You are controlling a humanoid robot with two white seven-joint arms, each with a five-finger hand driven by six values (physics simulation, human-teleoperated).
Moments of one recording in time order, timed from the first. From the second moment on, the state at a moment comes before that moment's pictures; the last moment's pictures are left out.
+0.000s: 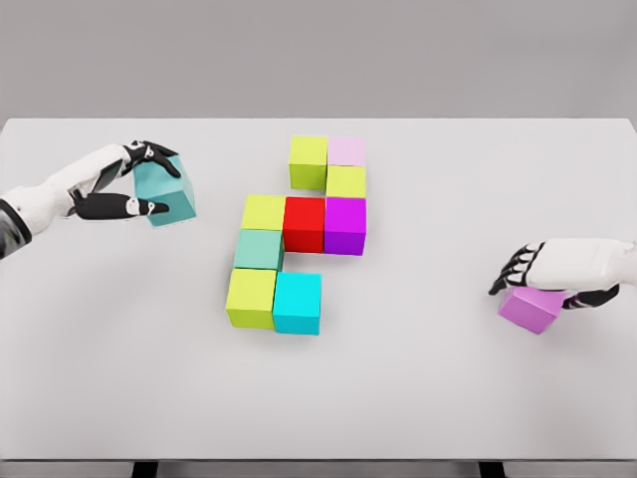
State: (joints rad) left arm -0.38 0.89 -0.46 -1.68 0.40 0.07 -0.33; right arm -0.59 -1.14 0.80 -1.60 0.35 -0.61 0.61
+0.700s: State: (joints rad) left arm -0.62 0.75 -0.64 -1.48 0.39 0.08 -0.34; right arm -0.75 -0.96 0.80 -1.74 0.32 -0.61 0.61
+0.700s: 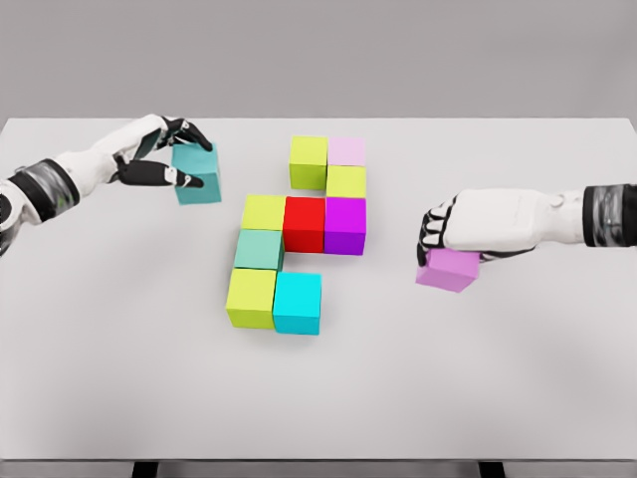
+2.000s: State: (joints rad) left arm -0.83 0.48 -0.73 -1.13 0.28 0.07 -0.38; right arm -0.79 -0.77 0.89 -1.72 0.19 -0.61 0.61
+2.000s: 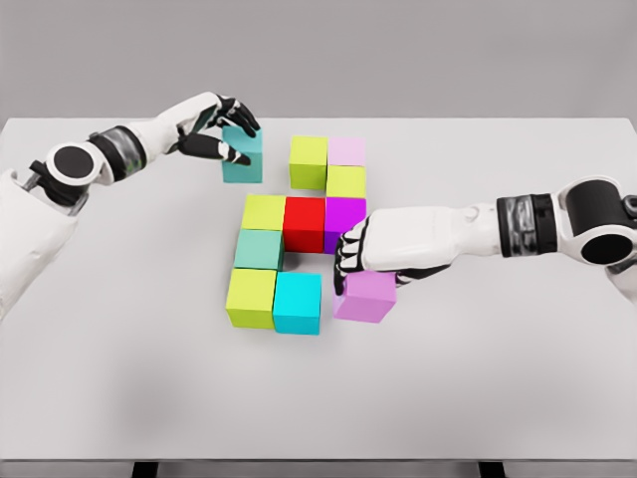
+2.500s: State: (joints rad) left arm -0.87 0.41 -0.73 -1.04 0.25 0.06 -0.38; right arm -0.82 -0.76 0.92 -1.71 0.21 -0.61 0.61
